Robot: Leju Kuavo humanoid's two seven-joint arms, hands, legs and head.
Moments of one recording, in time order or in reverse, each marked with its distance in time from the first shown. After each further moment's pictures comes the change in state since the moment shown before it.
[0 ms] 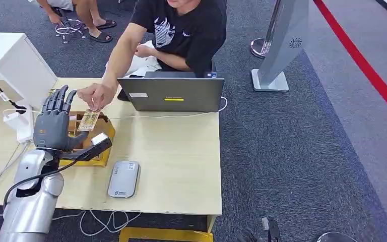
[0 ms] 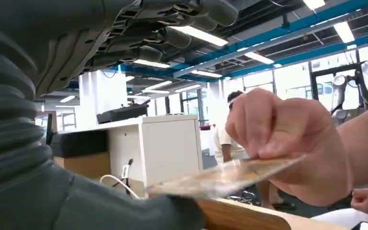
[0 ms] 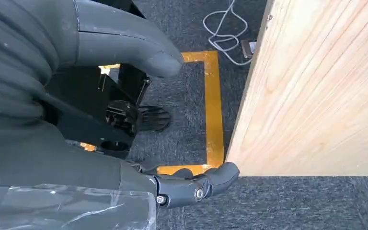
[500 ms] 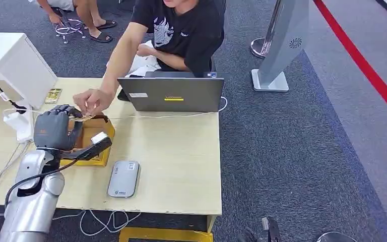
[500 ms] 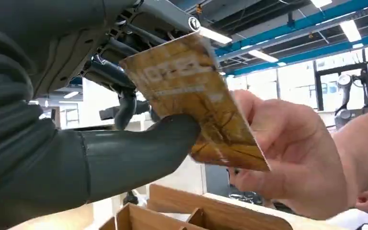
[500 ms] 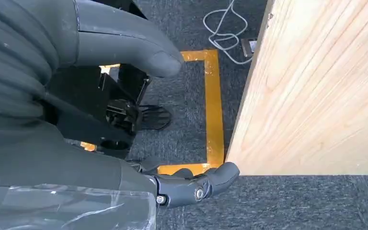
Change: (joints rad) left arm -0.007 0.001 -0.003 0.016 0.019 0.014 0.009; right arm 0.000 0.000 0.000 0.000 0.002 -0.007 0.000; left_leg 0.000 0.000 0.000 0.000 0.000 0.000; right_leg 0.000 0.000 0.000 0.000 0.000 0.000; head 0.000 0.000
